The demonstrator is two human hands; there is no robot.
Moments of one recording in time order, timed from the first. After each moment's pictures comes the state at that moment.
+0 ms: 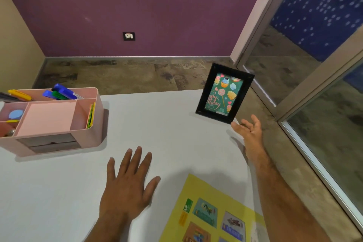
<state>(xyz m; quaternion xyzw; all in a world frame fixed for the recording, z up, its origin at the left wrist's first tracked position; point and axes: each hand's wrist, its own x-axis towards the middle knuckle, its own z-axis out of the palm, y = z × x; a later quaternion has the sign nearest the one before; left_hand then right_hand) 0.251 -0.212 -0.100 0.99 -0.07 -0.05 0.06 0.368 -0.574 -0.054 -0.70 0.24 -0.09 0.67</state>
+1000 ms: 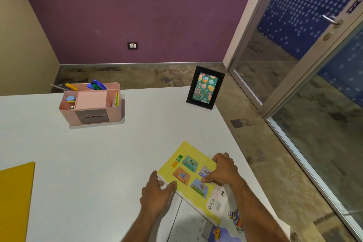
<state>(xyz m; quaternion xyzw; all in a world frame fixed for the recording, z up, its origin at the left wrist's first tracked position) 0.073 -0.275 -0.011 0.81 0.21 -0.23 0.50 0.143 -0.524 -0.011 -0.94 0.15 0.23 0.19</state>
